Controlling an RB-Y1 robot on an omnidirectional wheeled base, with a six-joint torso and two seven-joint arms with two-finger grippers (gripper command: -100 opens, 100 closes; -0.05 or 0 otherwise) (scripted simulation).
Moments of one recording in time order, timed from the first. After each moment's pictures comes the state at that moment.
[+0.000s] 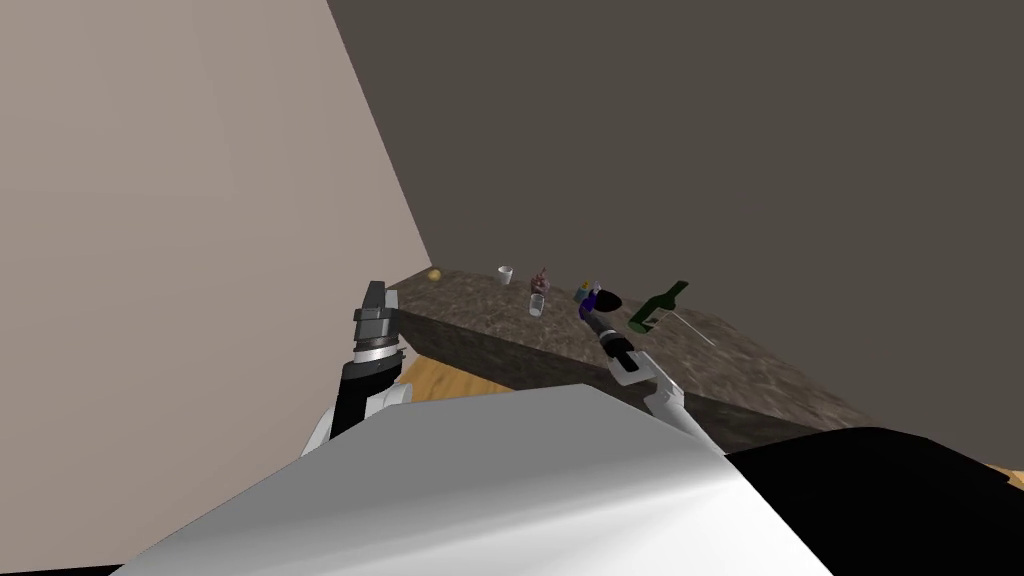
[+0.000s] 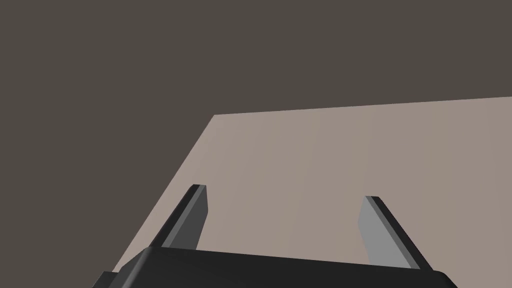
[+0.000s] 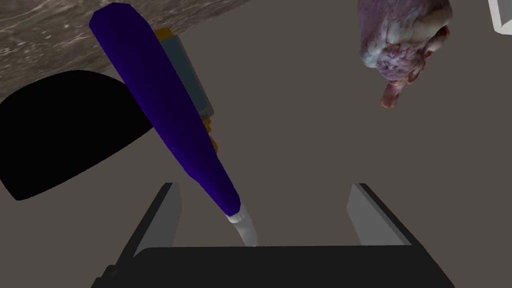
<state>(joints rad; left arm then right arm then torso) 0.48 0.02 0.07 -2.24 -0.09 -0.53 -0.15 0.27 -0.55 -0.15 -1.62 0.31 -0.09 0.23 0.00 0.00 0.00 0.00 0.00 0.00</state>
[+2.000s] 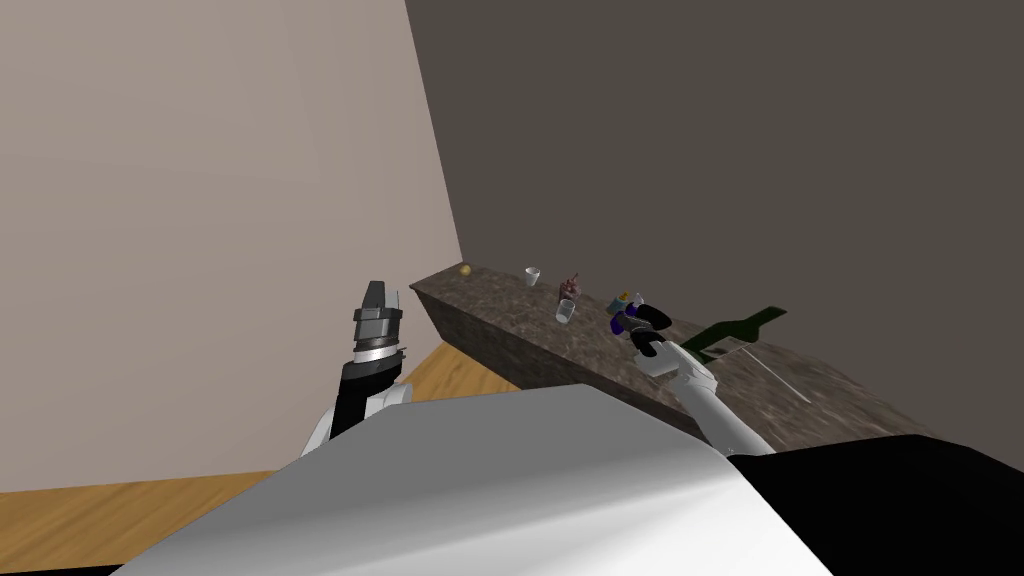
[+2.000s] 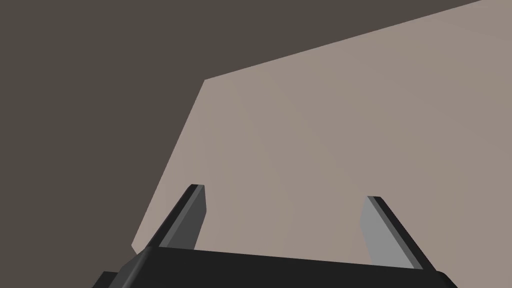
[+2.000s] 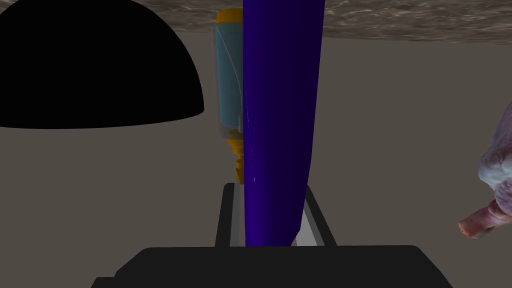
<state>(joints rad) 0.48 0.02 0.07 -2.24 -0.09 -0.53 -0.15 0.15 -0.73 -0.25 -1.32 0.45 0.13 0.34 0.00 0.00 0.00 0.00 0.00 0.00</state>
